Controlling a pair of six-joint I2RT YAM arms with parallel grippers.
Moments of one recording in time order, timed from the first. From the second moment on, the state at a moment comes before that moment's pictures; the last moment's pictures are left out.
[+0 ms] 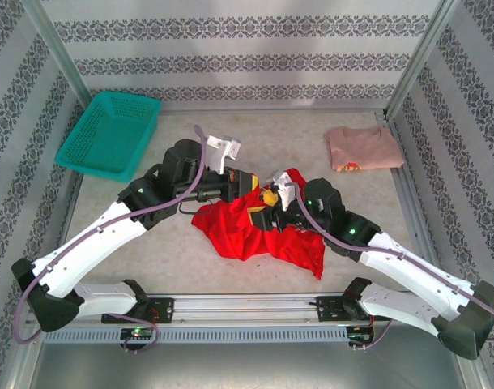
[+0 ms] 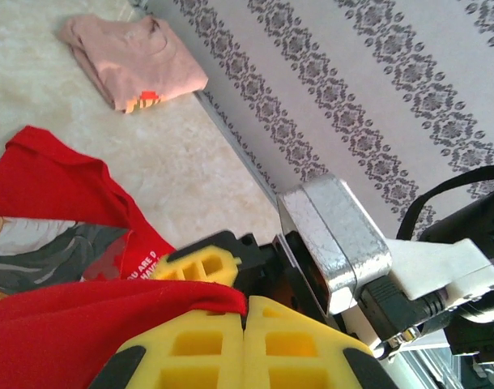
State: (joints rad) left arm -0.77 1.23 1.31 -0.48 0.34 -0.61; right arm 0.79 0.96 0.79 -0.19 -0.27 0.19
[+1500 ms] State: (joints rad) left arm -0.63 1.19 1.15 -0.44 0.50 -0.35; right arm 0.50 0.86 0.62 0.14 -0.64 0.53
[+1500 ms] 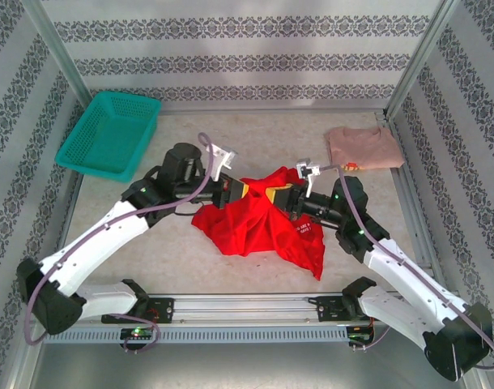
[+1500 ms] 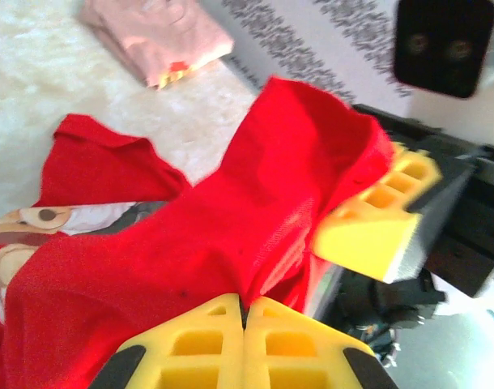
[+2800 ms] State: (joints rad) left arm -0.49 1.02 0.94 -0.50 0.43 -0.41; right arm 0.70 0.86 0.61 0.09 -0.50 0.34
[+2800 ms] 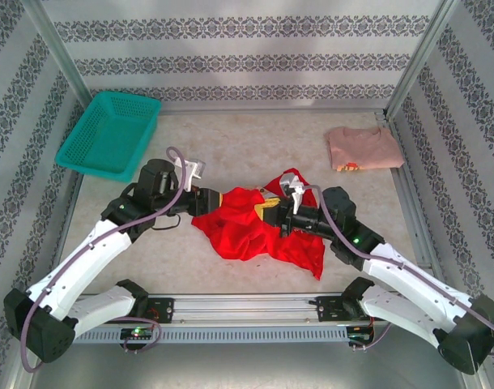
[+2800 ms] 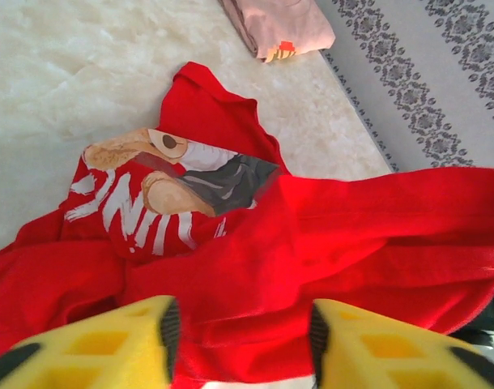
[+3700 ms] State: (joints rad) left arm -0.55 1.33 1.07 -0.57 0.37 -0.35; right arm 0.72 0.91 0.67 0.02 -0.47 0.28
